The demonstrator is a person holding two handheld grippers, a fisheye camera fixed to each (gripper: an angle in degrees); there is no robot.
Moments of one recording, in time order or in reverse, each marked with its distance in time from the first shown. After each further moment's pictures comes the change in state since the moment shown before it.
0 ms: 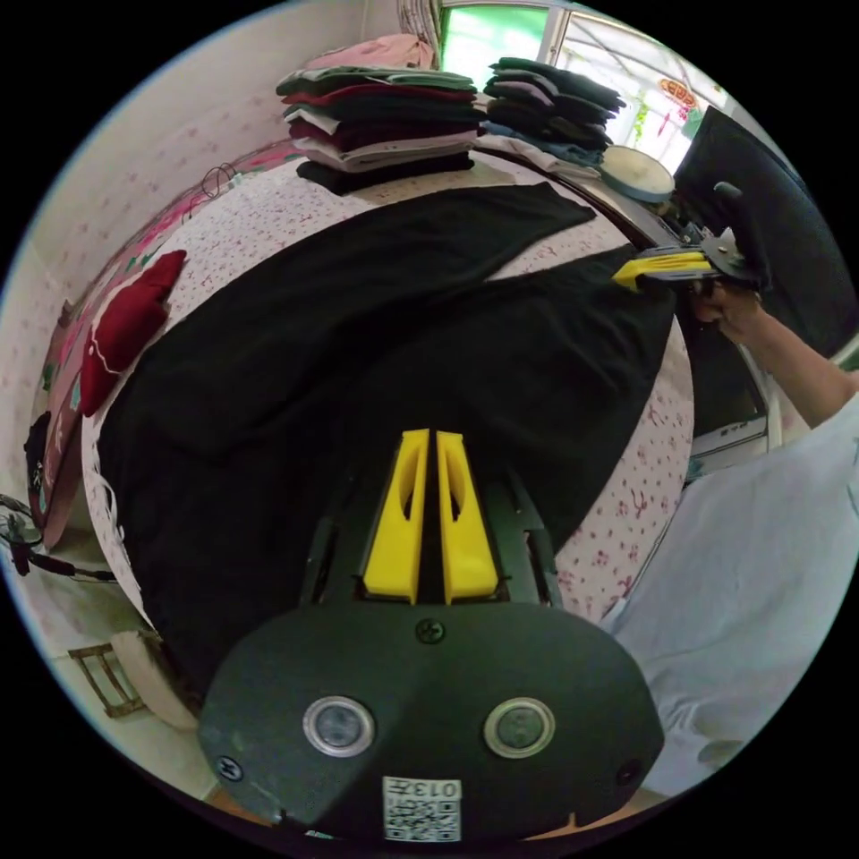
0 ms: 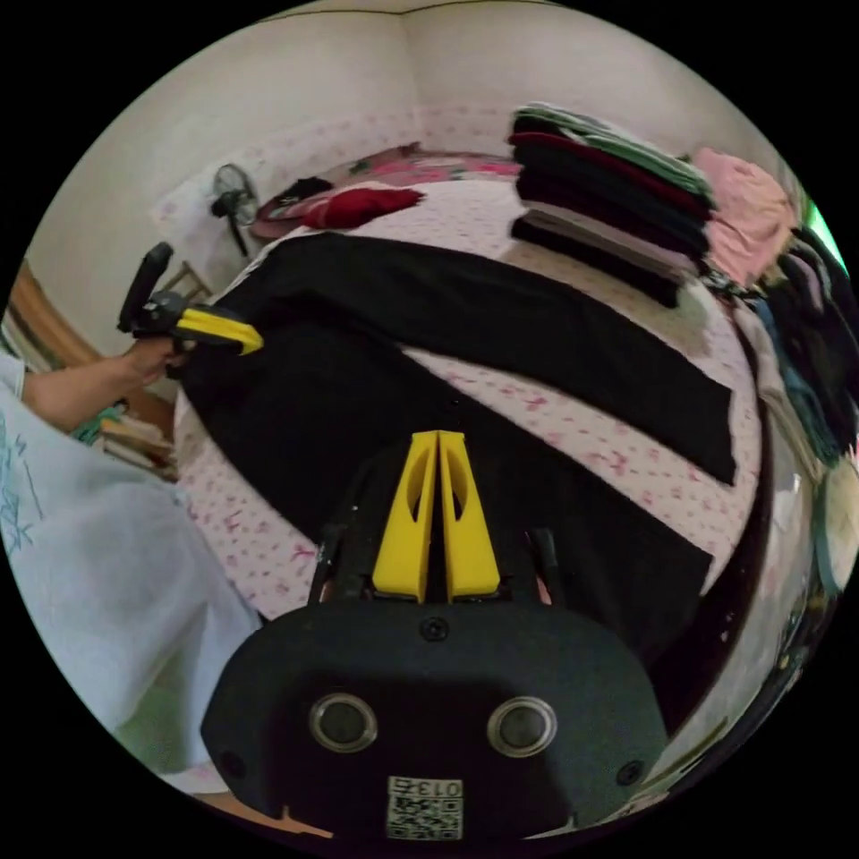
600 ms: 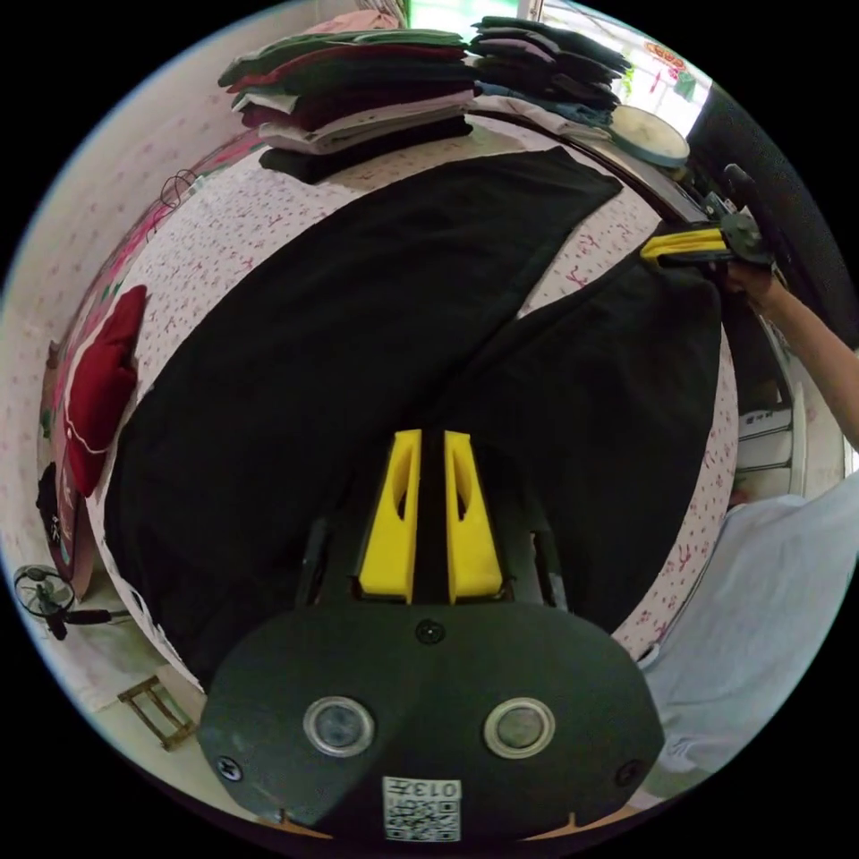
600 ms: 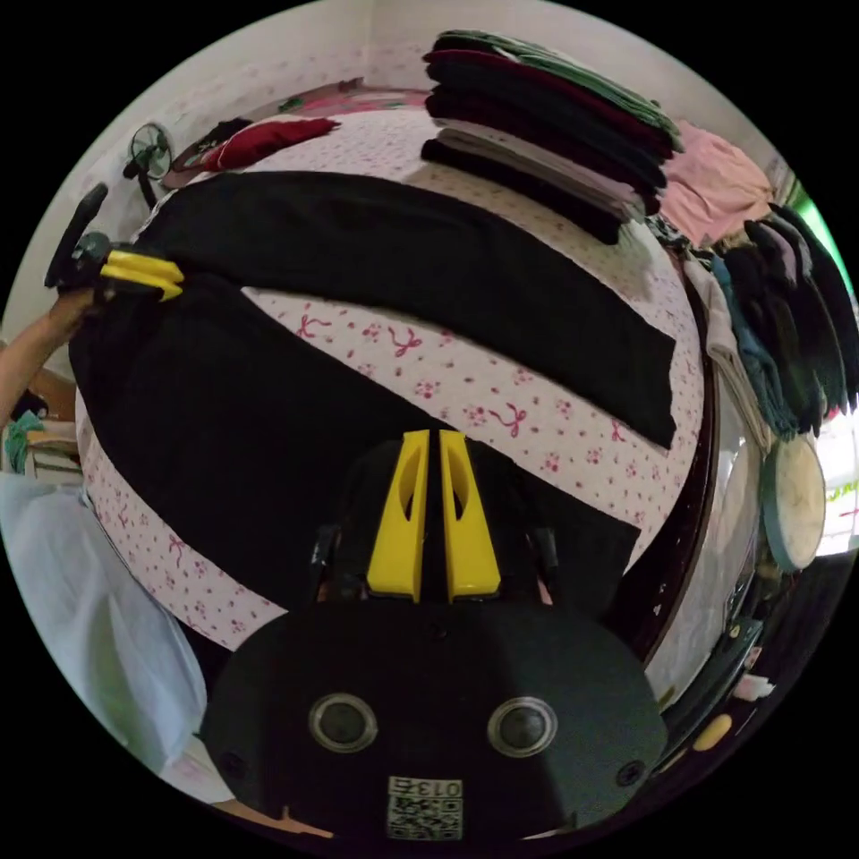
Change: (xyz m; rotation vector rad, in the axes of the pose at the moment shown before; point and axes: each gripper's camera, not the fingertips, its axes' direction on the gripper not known) left arm -0.026 -0.085 0.036 -0.081 0.029 0.064; right arm 0.083 0.028 0.017 -0.190 0.213 0.125
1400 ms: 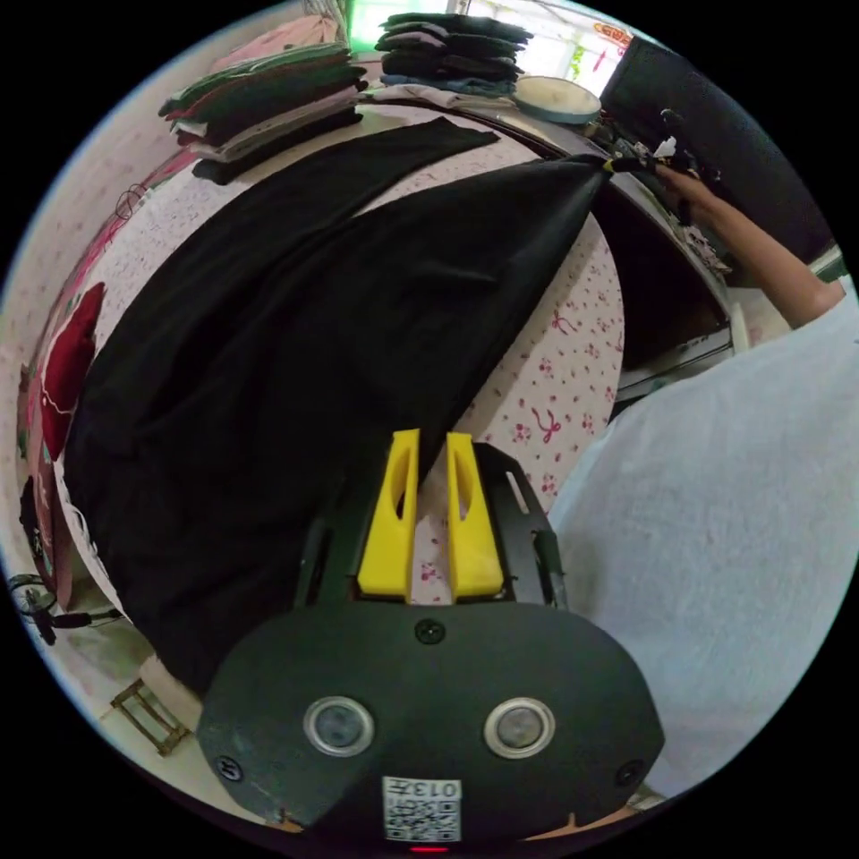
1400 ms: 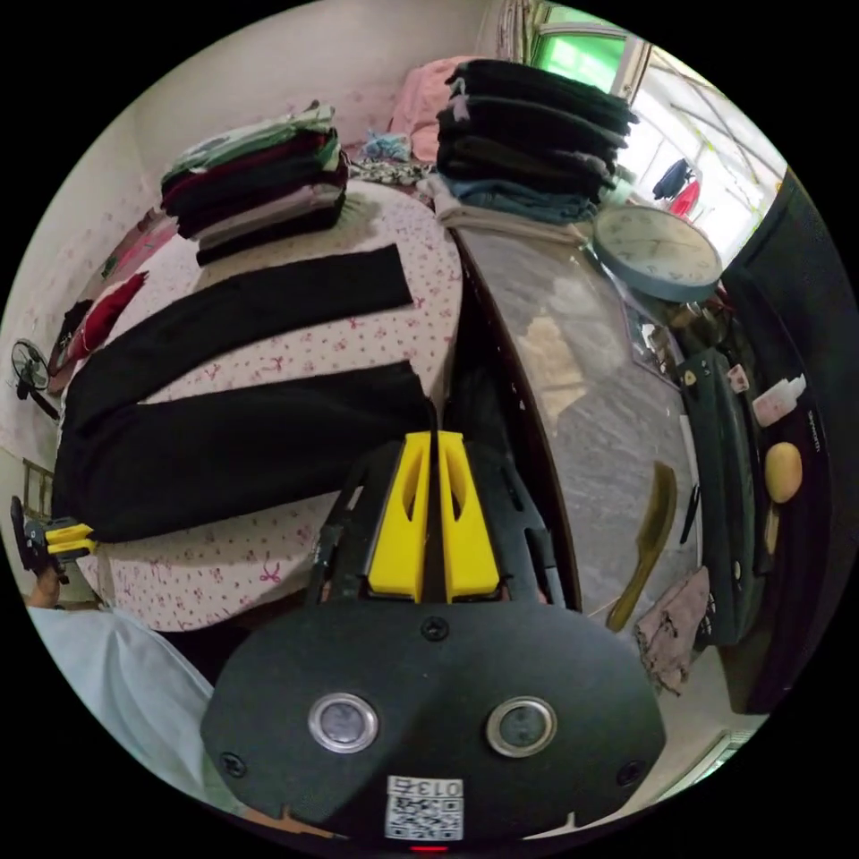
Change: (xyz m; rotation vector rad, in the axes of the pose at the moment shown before) left arm 0.108 0.123 -0.038 -0.065 0.121 0.095; right arm 0.092 0.183 -0.045 -0.005 0.131 0.625
